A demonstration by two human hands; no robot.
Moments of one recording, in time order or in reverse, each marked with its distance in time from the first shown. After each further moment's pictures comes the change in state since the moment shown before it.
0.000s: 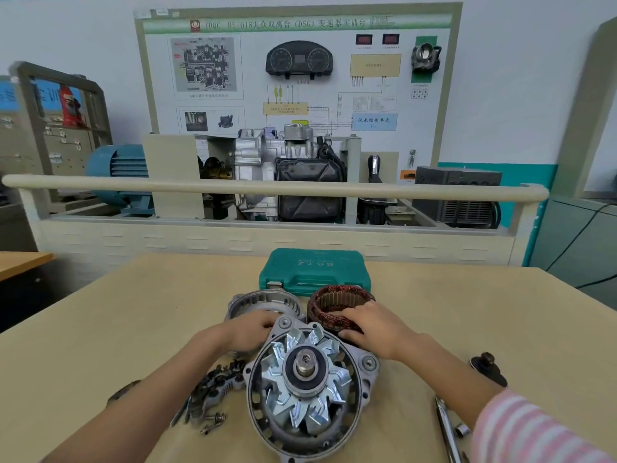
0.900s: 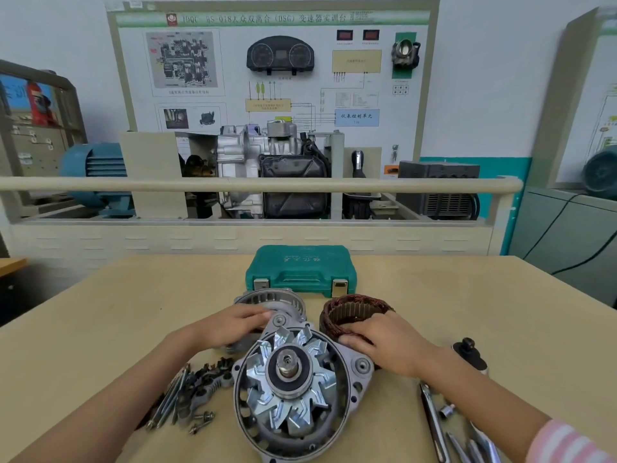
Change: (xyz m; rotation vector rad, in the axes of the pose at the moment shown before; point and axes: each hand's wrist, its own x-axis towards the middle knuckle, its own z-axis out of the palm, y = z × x) left_hand -0.001 -0.020 -0.003 0.072 0.086 0.170; right_hand -0.049 0.002 -0.006 0.064 0.050 -0.012
